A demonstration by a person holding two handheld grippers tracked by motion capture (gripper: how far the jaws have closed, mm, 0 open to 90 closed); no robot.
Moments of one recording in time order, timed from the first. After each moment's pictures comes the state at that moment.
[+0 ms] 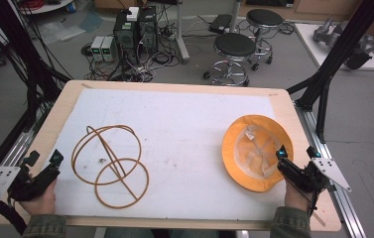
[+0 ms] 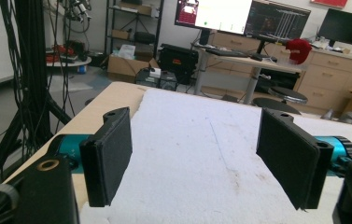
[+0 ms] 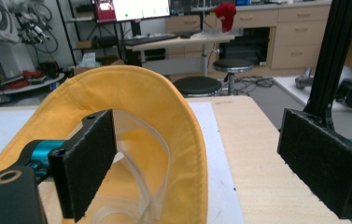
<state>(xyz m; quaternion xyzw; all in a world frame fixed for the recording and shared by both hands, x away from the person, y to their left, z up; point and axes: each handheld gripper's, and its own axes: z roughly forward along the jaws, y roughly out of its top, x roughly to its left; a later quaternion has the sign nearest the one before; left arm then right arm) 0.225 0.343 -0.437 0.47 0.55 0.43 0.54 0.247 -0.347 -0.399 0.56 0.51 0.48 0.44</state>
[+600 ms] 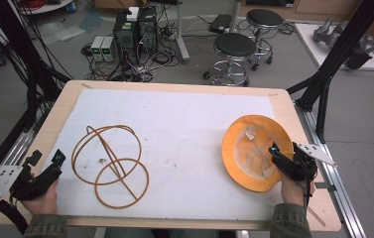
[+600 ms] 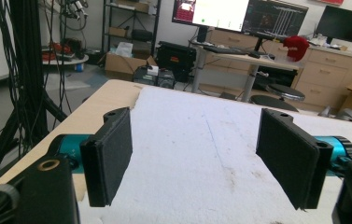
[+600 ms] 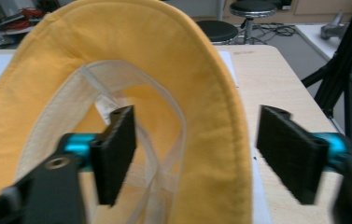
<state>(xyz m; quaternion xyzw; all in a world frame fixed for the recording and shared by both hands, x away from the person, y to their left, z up) 0.226 0.340 -0.437 0.47 0.55 0.43 0.54 0.279 -0.343 -0.403 0.58 0.59 0.43 0.37</state>
